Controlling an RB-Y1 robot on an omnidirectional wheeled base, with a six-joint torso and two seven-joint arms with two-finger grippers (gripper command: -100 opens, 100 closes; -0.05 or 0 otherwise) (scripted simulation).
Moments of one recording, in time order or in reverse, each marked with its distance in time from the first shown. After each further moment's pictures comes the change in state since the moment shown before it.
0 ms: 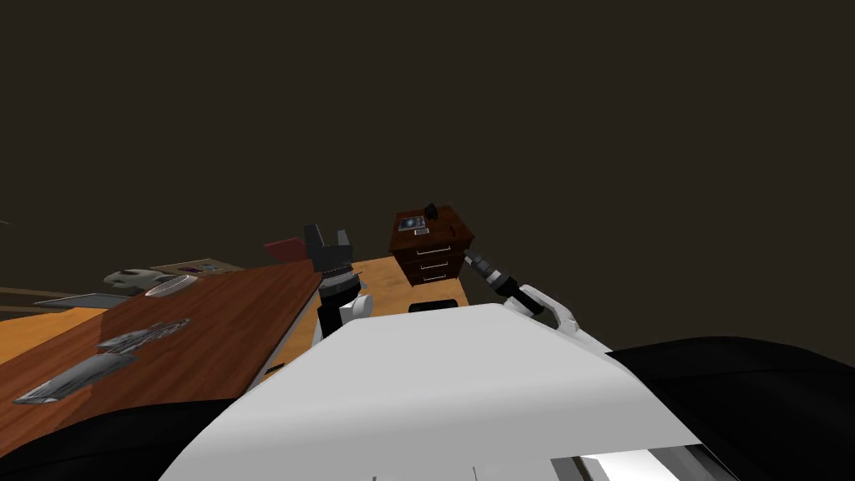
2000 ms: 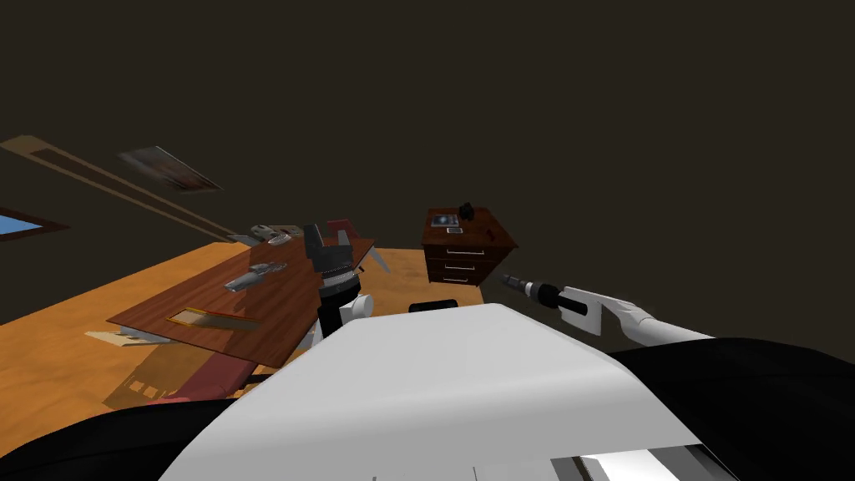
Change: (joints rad) left arm 0.000 0.000 0.000 0.000 0.000 0.000 0.000; right arm -0.043 -0.538 0.241 0.389 -0.051 0.093 -0.063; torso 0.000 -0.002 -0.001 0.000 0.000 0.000
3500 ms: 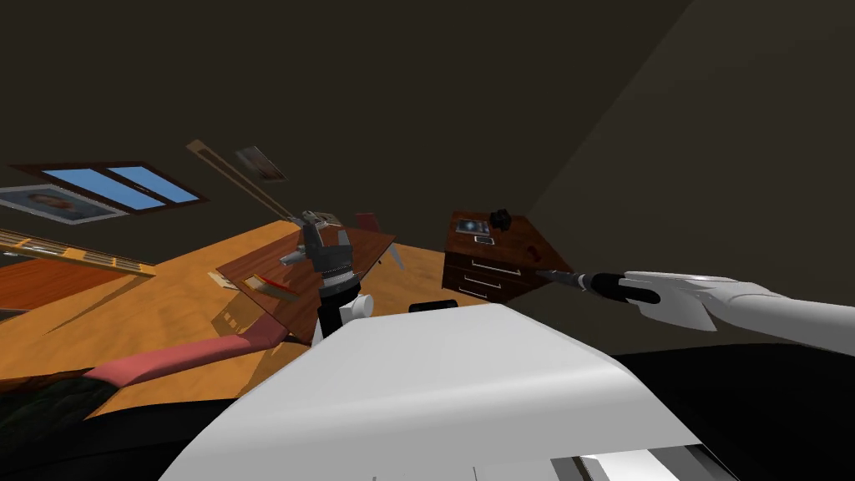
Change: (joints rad) left arm 0.000 0.000 0.000 0.000 0.000 0.000 0.000; right arm -0.112 -0.330 0.199 0.286 -0.015 0.053 -0.076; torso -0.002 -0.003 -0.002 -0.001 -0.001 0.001
